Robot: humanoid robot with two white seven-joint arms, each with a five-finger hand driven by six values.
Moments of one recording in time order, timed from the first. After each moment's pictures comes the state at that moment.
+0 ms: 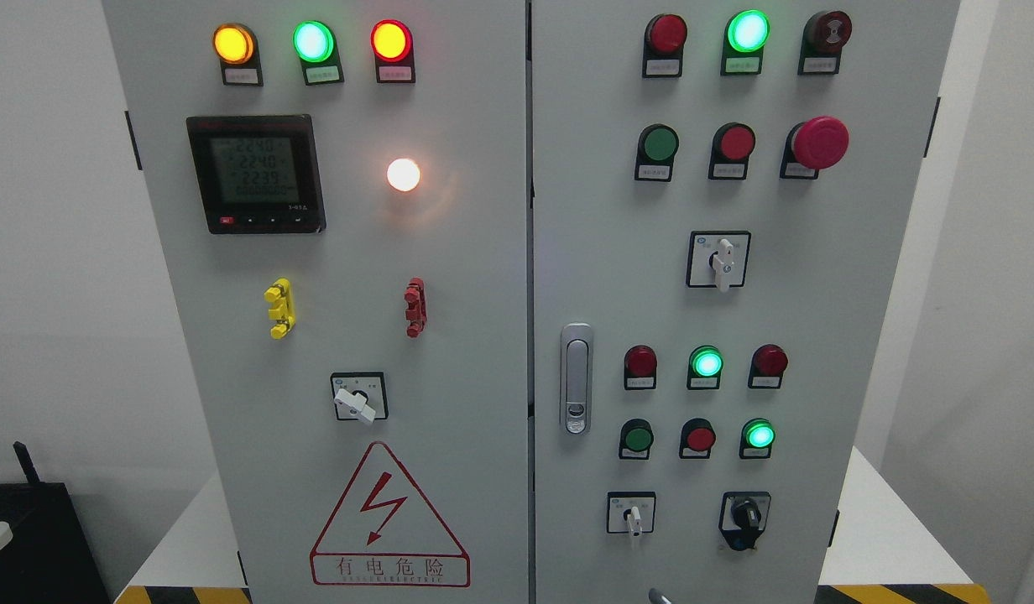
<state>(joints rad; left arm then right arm) -0.05 -0.04 0.00 0.00 0.12 -0.12 -0.14 0.19 0.06 0.25 -1.87 0.07 -0.25 -0.06</state>
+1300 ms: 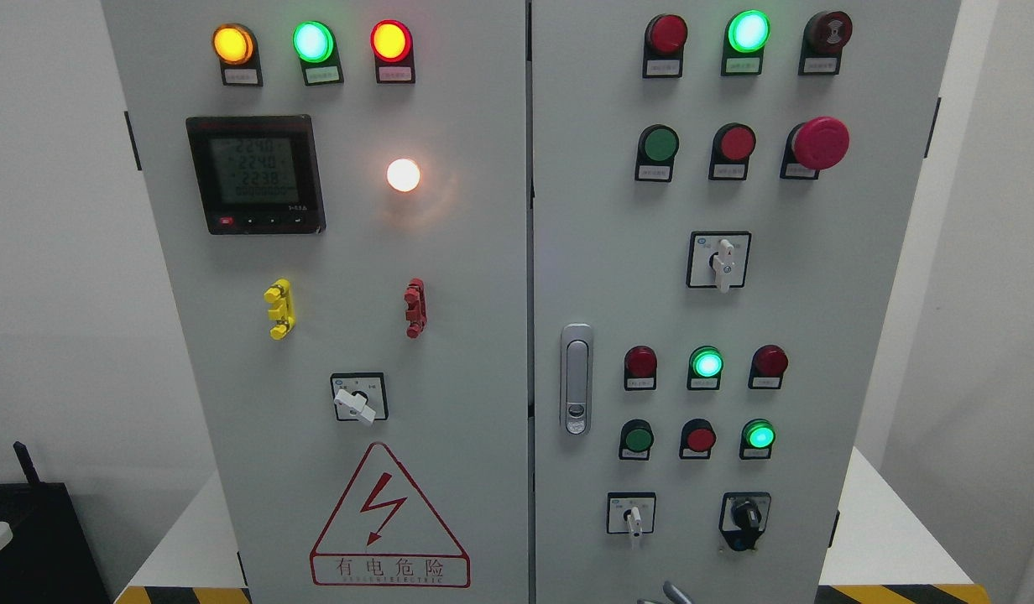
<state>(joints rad) -0.05 -0.04 0.00 0.00 0.12 -0.12 -0.14 0.16 0.06 0.25 -1.86 0.31 -0.29 -0.20</state>
